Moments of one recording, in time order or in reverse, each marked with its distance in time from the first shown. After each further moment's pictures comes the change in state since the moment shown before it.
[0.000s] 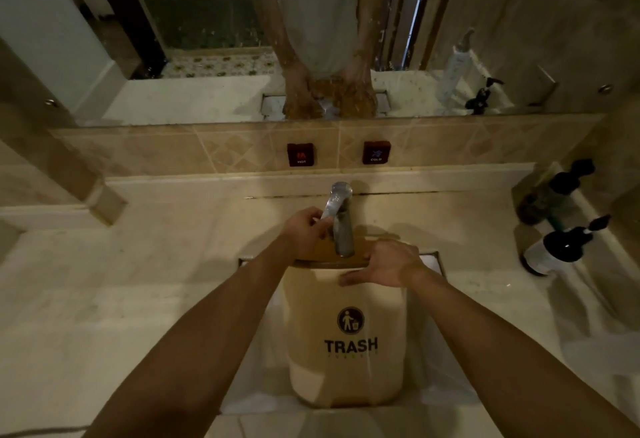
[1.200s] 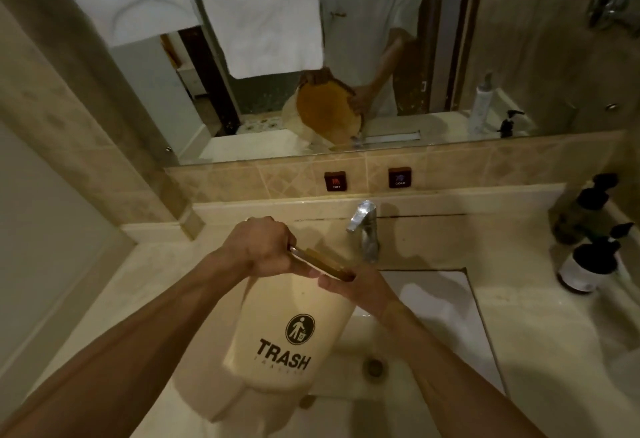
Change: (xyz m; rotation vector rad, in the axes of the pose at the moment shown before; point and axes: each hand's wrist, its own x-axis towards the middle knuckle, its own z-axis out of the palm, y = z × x) left_hand -0.163 0.046 -0.087 1.005 0.106 0.096; right_hand -0.081 -0.065 0.043 0.933 0.084 -0.332
